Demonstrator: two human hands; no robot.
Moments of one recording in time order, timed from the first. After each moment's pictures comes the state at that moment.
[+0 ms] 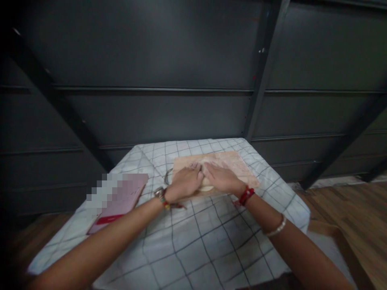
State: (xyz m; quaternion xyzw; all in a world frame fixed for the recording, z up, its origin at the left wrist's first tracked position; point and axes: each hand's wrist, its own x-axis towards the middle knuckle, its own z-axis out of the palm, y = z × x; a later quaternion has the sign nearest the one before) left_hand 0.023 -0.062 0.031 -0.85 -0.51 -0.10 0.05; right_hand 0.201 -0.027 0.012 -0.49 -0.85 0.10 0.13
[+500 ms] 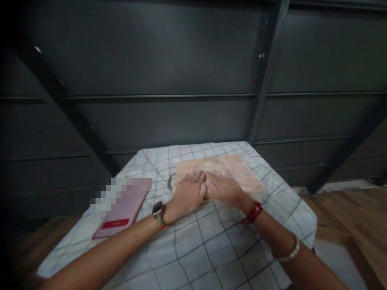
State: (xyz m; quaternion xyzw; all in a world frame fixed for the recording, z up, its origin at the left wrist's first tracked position) left_hand 0.026 -0.074 0.030 -0.86 -0.50 -0.10 0.06; right_hand 0.203 -0.038 -0.001 -0.46 -0.87 0.09 0.15
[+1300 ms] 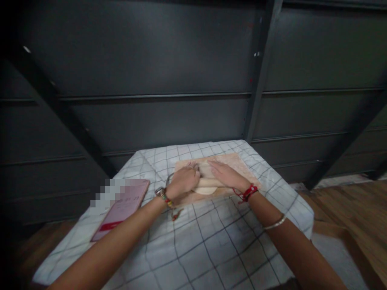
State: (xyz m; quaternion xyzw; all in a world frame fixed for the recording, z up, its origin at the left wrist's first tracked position) left_hand 0.017 -0.036 0.039 -0.85 -0.53 -0.02 0.06; right_hand 0.208 -0.018 0.018 -0.41 -0.86 0.12 0.27
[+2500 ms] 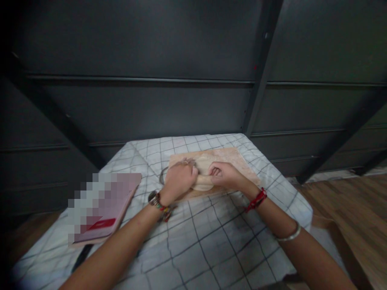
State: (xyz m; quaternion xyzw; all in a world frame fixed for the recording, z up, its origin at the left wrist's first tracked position) left_hand 0.020 -0.047 0.026 -0.81 -0.57 -0.12 0.09; right_hand 0.214 -0.038 0.012 -0.43 -0.77 0.35 0.31
